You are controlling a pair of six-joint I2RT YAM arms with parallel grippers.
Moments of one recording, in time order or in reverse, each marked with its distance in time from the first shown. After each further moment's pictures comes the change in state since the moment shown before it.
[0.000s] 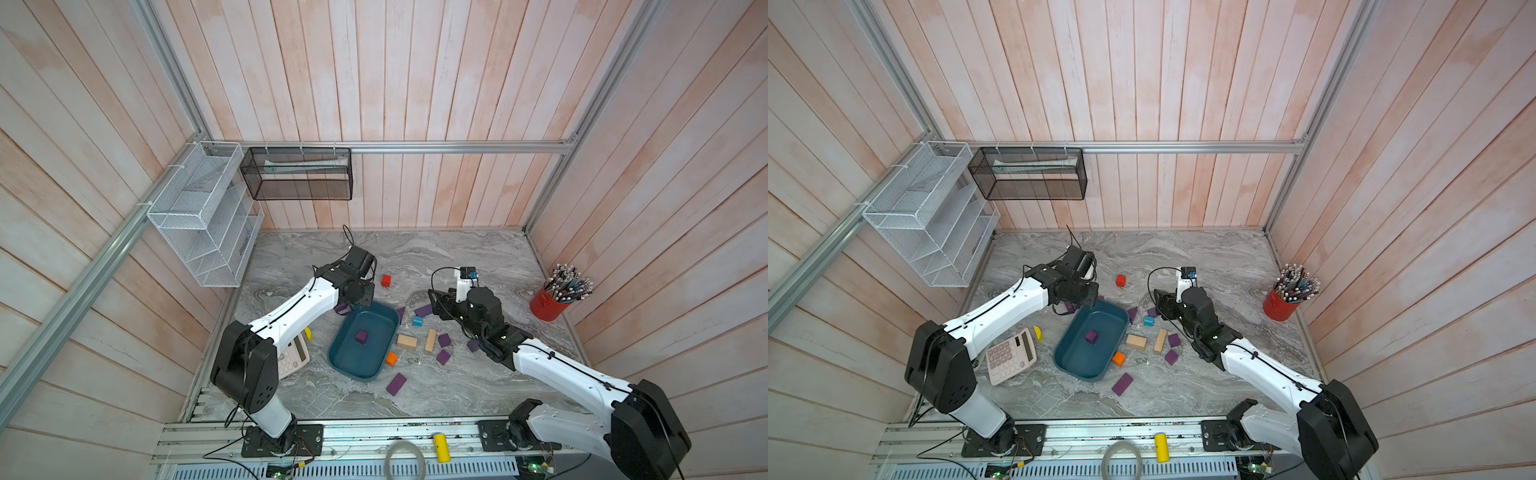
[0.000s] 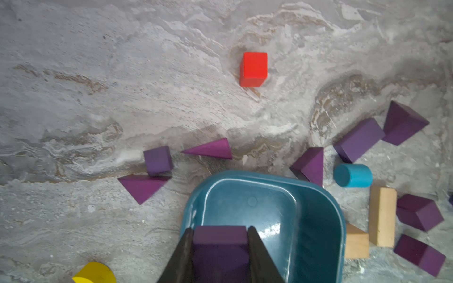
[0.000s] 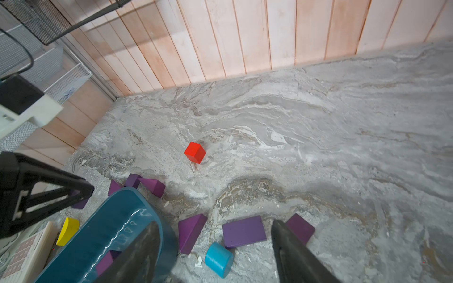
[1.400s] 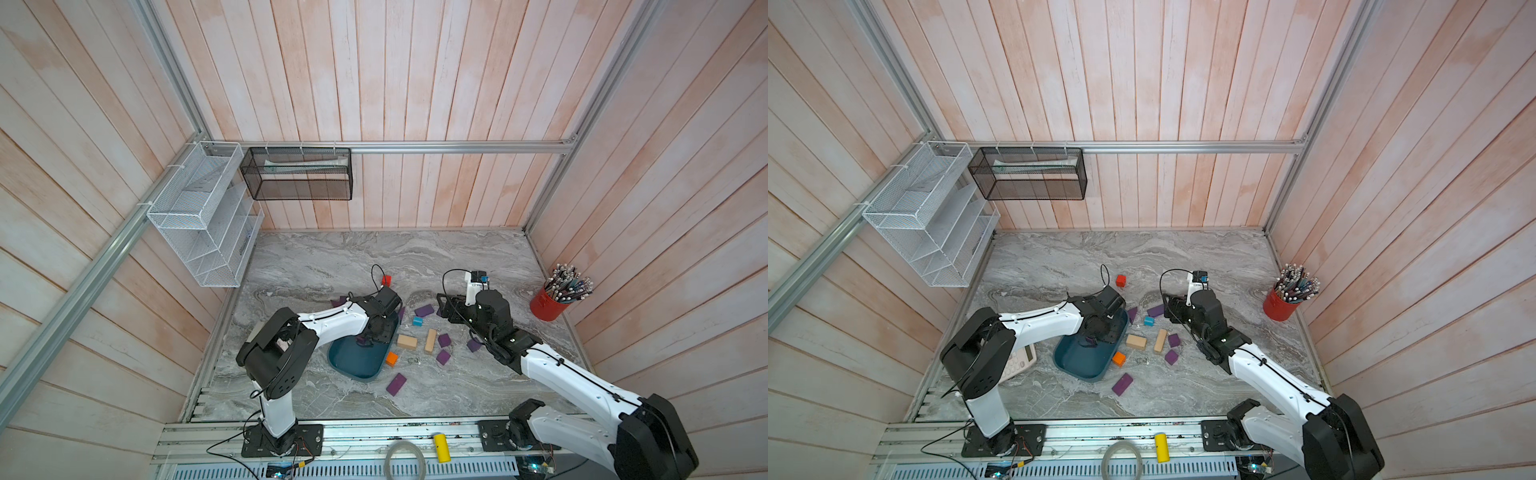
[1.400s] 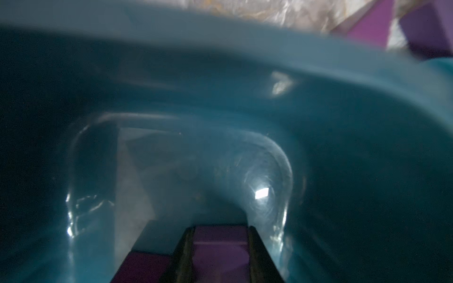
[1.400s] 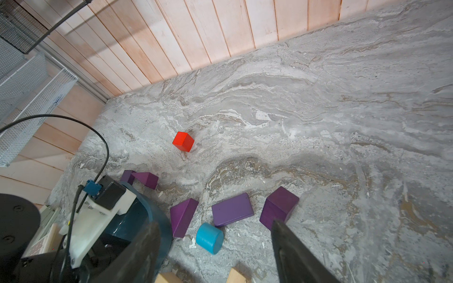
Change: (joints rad) left arm -0.180 0.170 -0.212 0.195 0.011 -0.167; right arm -0.061 -0.069 -0.043 -0.073 -0.045 0.071
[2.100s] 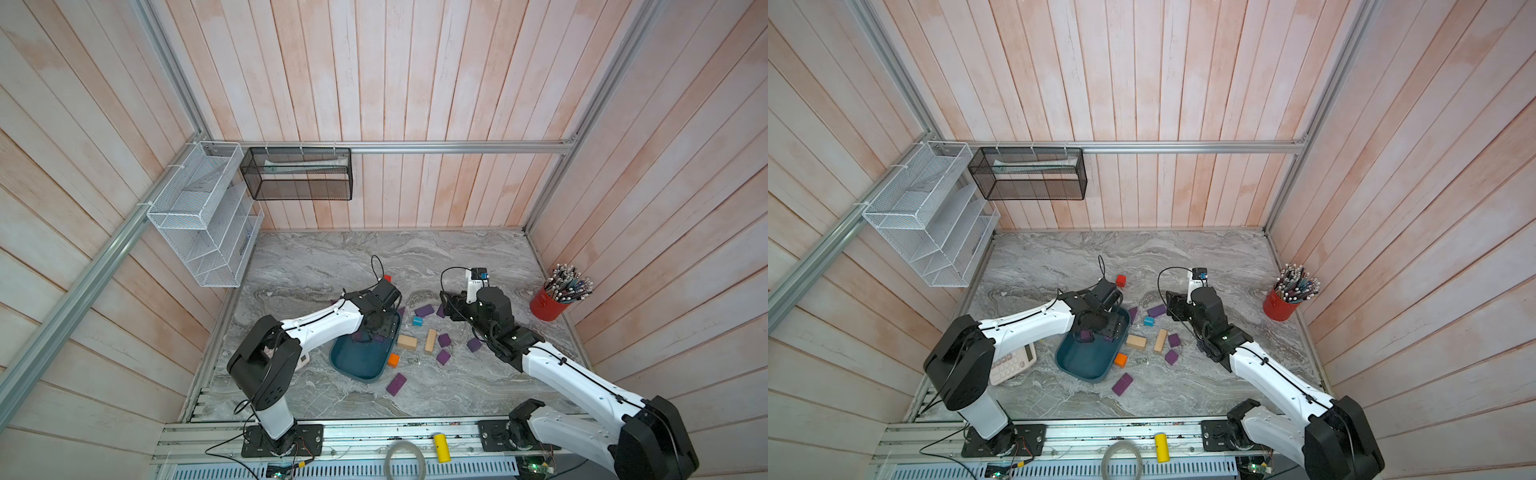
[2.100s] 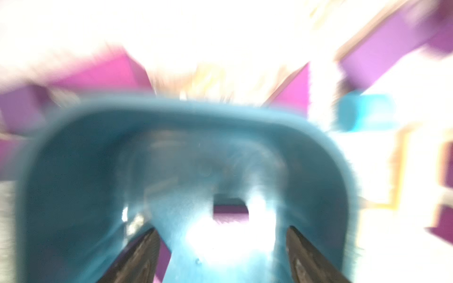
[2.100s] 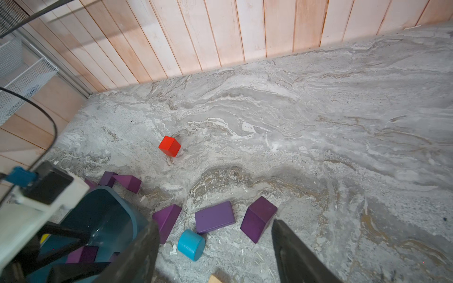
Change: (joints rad) left arm -0.002 -0.124 0.055 -0.055 -0.035 0.050; right arm -0.006 -0.004 0.039 -0.046 0.055 -0.108
